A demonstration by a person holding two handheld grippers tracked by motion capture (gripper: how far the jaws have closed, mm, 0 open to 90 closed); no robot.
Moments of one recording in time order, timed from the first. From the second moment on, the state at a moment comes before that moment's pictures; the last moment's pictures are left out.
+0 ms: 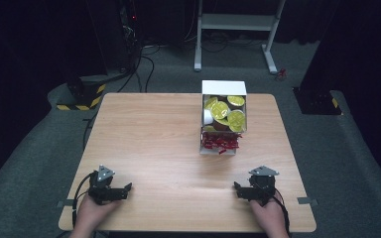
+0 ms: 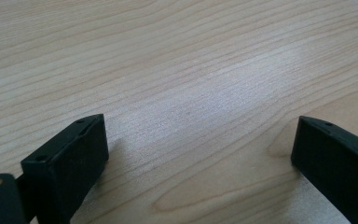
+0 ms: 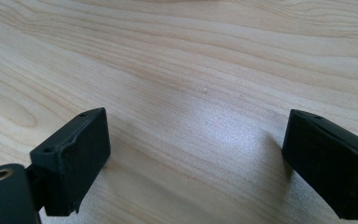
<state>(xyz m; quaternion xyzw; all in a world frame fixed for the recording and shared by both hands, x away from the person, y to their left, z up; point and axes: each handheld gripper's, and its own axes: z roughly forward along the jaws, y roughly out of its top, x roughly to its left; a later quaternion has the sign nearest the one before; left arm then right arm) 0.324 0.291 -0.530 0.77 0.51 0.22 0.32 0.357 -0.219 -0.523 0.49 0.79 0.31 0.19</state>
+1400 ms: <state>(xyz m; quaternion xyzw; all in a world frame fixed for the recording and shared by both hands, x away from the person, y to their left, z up) 0.305 0.248 -0.483 0.76 0.44 0.24 0.40 0.352 -0.221 -0.525 0.48 0.80 0.32 0.20</state>
